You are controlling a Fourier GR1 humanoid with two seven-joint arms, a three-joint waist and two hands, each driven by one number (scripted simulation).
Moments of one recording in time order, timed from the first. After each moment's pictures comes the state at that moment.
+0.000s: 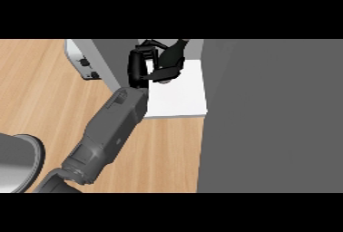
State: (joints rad) left arm -1.01 0.01 -0.14 -0.42 0.44 0.53 -0.64; right arm -0.06 -0.05 0.01 -2.42 -0.20 0.20 0.58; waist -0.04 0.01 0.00
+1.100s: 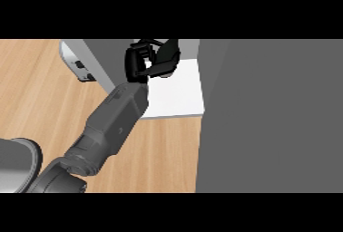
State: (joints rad) left arm -1.12 0.00 0.02 -0.21 0.54 0.42 -0.74; right arm -0.02 -0.03 0.05 -2.41 -0.19 0.21 0.53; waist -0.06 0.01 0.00
